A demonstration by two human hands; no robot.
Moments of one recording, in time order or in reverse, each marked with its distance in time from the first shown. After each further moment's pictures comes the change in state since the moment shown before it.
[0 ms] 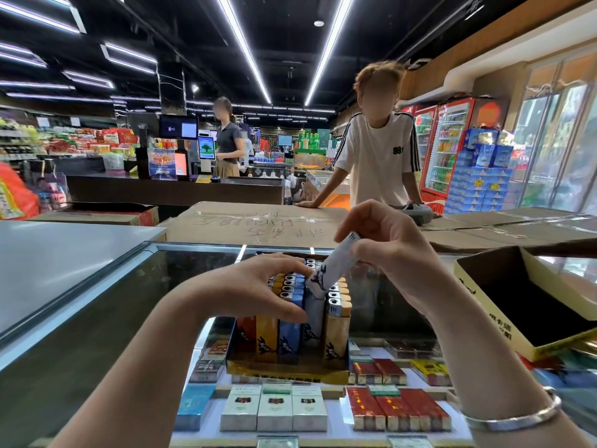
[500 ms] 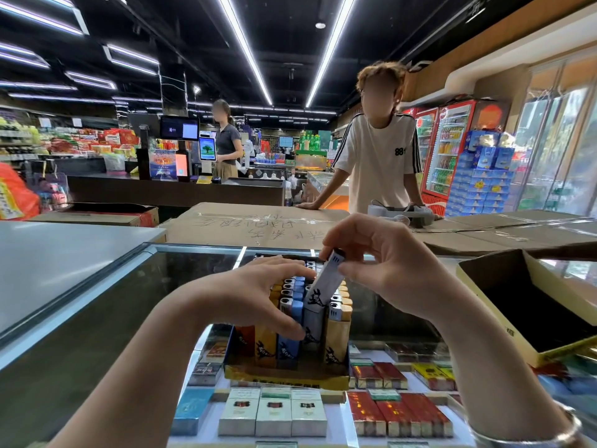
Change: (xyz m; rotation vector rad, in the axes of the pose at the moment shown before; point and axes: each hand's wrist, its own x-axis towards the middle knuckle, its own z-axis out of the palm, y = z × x) left_hand -0.003 0.004 -0.001 0.112 -0.022 -0.053; right_hand -0.006 -0.010 0.001 -0.301 -0.176 -0.136
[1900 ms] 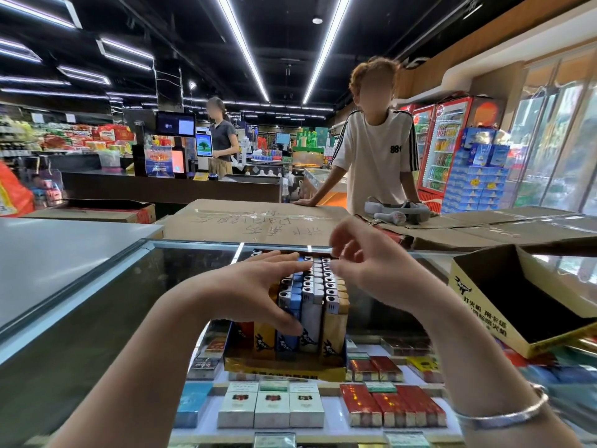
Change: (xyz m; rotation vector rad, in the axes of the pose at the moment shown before) left_hand 0.003 -0.006 0.002 0.121 -0.017 -0.029; right_hand 0.006 0.022 0.011 -0.213 -0.006 0.197
